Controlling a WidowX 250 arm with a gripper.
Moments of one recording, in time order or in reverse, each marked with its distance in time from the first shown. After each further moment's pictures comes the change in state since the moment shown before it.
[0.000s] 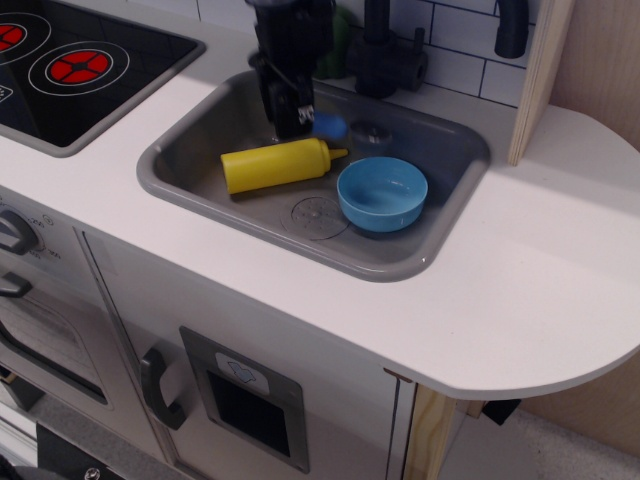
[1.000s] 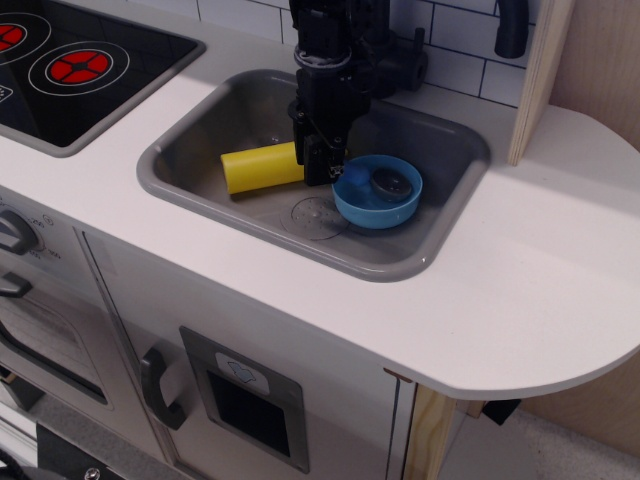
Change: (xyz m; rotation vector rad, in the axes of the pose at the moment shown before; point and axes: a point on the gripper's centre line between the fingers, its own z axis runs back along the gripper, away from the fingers) arm 0.025 -0.018 -0.058 0.033 0.094 -0.085
